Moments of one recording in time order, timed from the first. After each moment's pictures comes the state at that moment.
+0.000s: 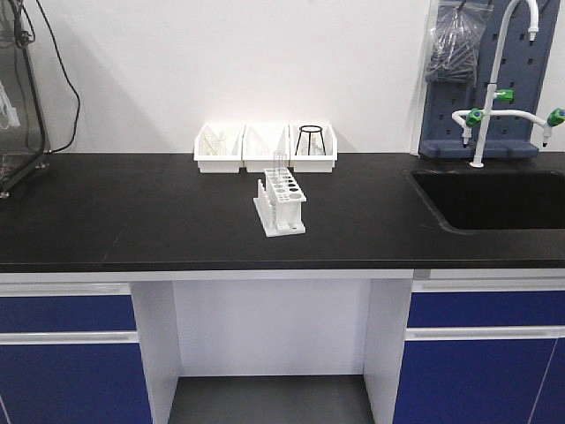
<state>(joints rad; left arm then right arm) -0.11 -0.02 0.03 0.18 0.23 -0.15 0.01 -0.01 0.03 -0.16 -0.01 0.17</state>
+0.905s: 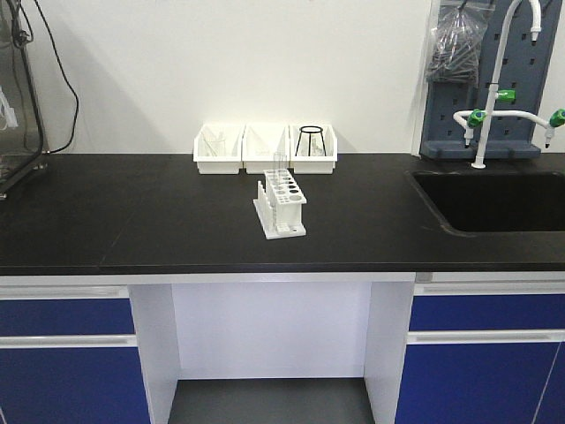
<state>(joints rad) -0.11 -0.02 0.03 0.18 0.23 -0.15 0.01 -0.01 0.03 -0.16 -0.01 0.17</state>
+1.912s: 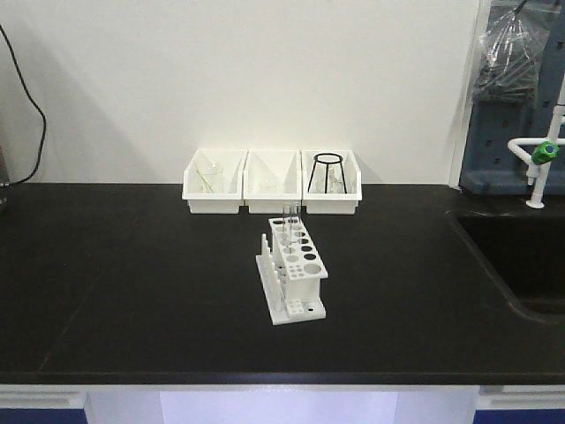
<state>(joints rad) -0.11 -0.02 0.03 0.18 0.23 -0.15 0.01 -0.01 0.03 -0.16 -0.01 0.17</state>
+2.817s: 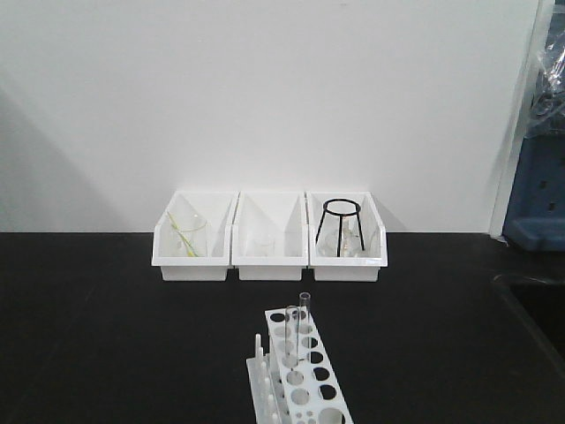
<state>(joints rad) -0.11 -0.02 0.03 0.18 0.23 -0.15 0.01 -0.01 0.03 -0.16 0.00 0.17</state>
